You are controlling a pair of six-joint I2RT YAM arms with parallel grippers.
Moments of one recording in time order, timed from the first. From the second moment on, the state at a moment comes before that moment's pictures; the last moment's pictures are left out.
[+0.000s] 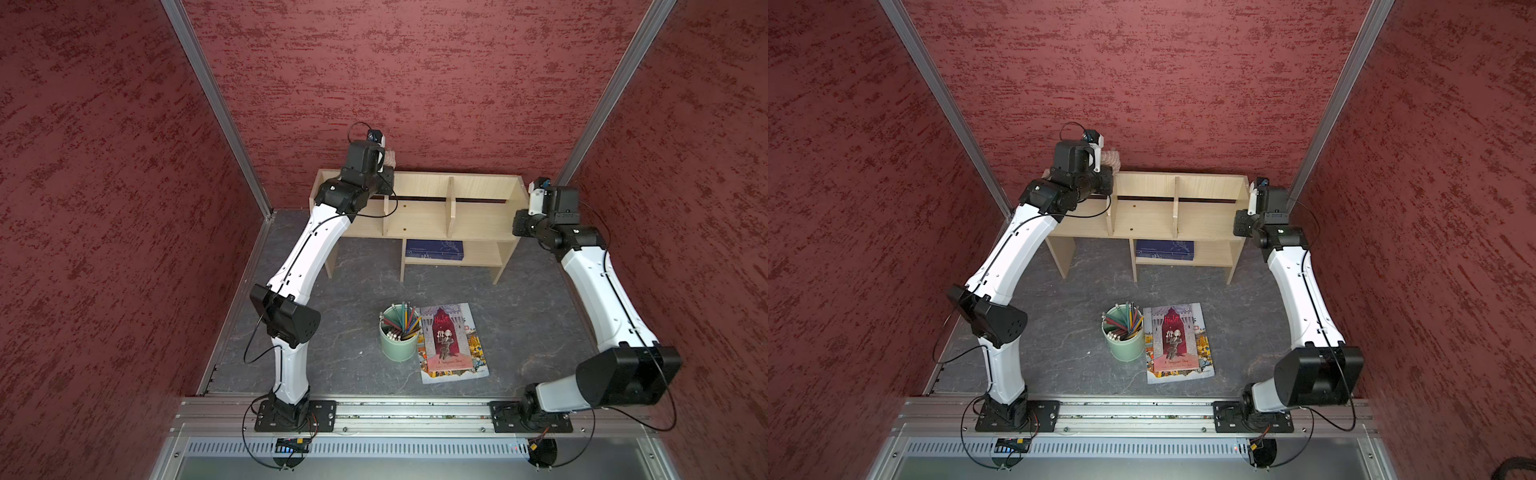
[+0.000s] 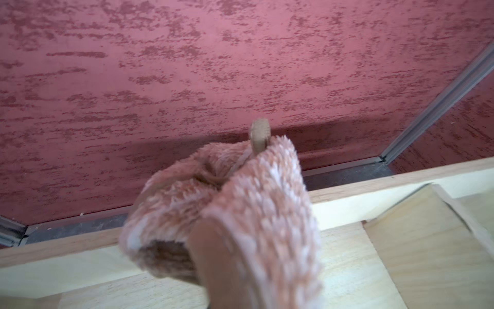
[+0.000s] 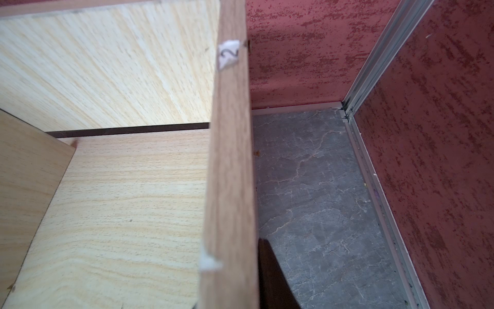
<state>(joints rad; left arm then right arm) -0.47 1.96 2.33 -0.75 -0.14 -0.14 0.00 1.46 1.52 -0.67 -0.02 0.12</state>
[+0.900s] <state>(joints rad) -0.65 2.03 2.44 -0.70 0.26 -0.13 -0.01 1.42 1.52 -0.68 -0.02 0.21</state>
